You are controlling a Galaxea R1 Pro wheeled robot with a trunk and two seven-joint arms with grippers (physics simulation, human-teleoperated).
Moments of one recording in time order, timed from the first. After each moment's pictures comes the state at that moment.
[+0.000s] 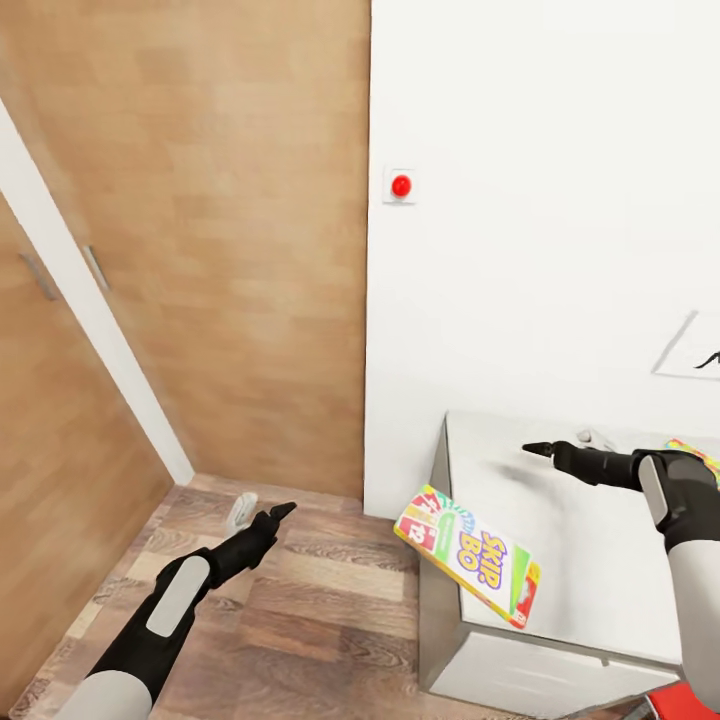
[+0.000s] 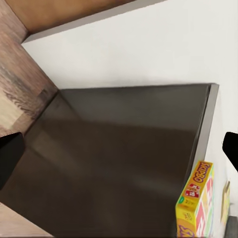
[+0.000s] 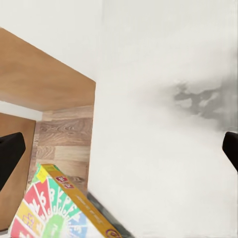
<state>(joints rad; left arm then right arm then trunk) -0.50 0.04 0.01 -0.85 1.03 0.52 -0.14 -0.88 -0.33 -0.41 -0.77 0.00 0.89 0.70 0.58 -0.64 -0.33</state>
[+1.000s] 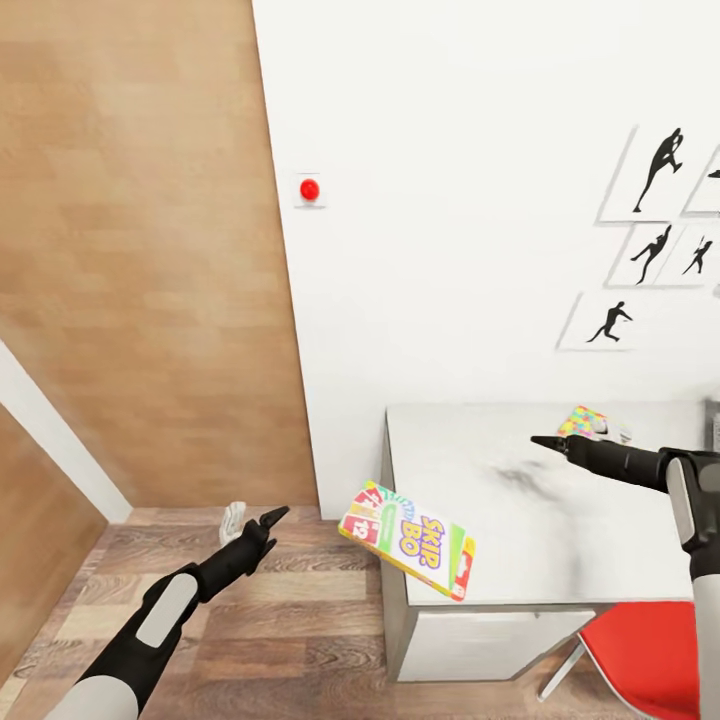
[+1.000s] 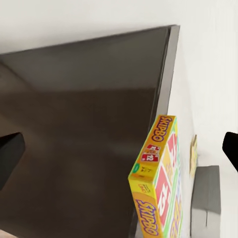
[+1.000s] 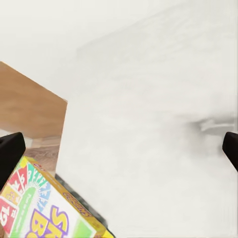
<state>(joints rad) -0.51 0.08 0.02 -0.71 1.03 0.50 -0.41 -0.75 -0.33 -0.41 -1.10 0.00 0.95 0.83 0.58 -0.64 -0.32</state>
